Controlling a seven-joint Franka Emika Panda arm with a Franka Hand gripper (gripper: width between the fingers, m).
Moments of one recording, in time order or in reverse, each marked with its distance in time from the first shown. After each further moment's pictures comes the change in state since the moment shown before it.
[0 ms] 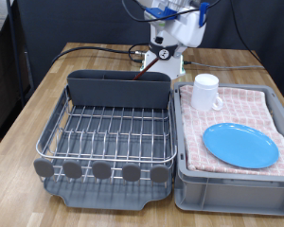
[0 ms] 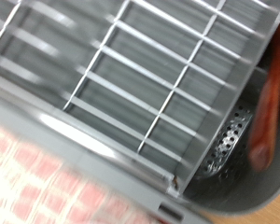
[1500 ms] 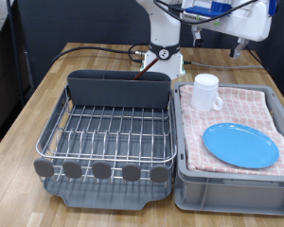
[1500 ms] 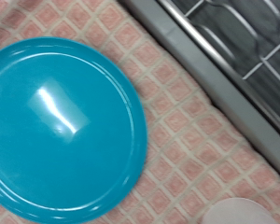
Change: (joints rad) arm 0.153 0.286 -0.032 0.308 0.173 0.094 -0.245
